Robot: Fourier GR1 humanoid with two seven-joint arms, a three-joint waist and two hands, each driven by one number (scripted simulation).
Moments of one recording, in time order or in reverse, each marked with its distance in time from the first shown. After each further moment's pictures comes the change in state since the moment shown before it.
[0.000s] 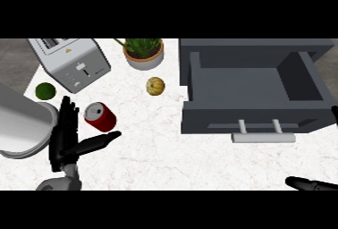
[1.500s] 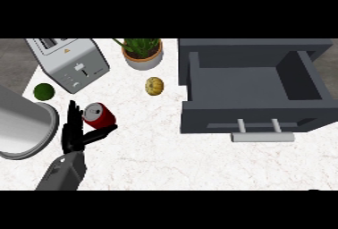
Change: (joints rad) left arm -0.368 0.128 0.223 0.931 0.186 -0.085 -0.520; right arm -0.003 -0.001 -0.089 -0.107 -0.042 0.058 0.111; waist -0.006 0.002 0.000
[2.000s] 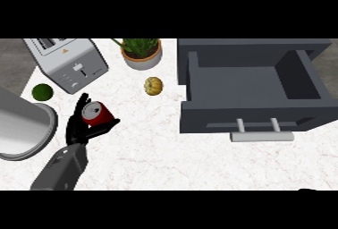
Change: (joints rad) left arm -0.128 0.040 0.000 0.206 -0.004 -0.113 -0.079; right arm -0.006 0.029 0.037 -0.002 0.042 0.000 -0.010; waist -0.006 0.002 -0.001
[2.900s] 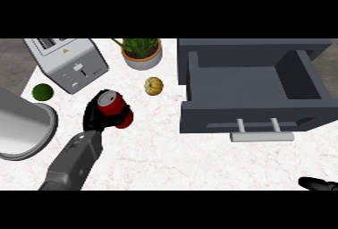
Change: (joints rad) left arm -0.129 -0.054 -0.025 0.063 -0.004 -0.113 -0.071; right arm -0.059 -0.019 -0.024 0.031 0.023 -0.015 0.002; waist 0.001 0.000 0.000
